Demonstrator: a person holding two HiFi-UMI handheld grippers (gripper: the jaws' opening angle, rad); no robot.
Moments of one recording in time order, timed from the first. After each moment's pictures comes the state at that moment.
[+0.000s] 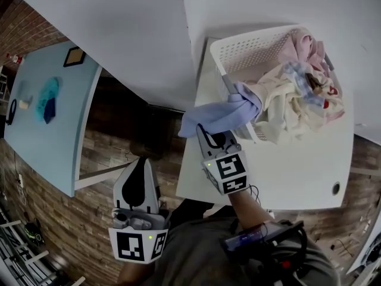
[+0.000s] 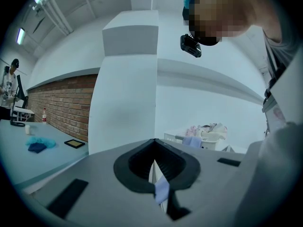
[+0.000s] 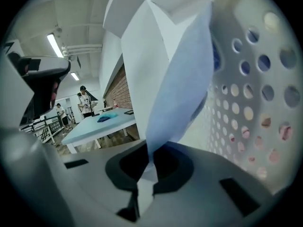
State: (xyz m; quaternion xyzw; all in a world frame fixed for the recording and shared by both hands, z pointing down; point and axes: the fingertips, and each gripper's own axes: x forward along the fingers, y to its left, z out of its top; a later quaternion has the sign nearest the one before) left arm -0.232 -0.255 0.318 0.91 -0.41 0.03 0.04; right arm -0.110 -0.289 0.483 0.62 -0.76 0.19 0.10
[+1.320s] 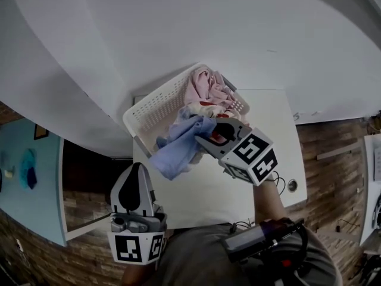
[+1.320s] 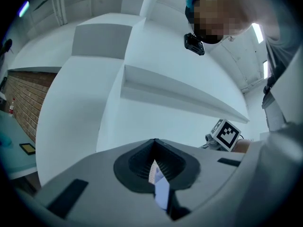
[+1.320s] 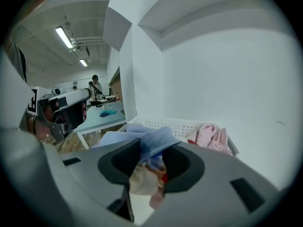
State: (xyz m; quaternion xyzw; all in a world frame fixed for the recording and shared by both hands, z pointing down) left arm -0.044 -0.222 0.212 0.95 -0.29 -0.07 0.04; right arm 0.113 -0.212 0.304 0.58 -0.77 0.17 0.21
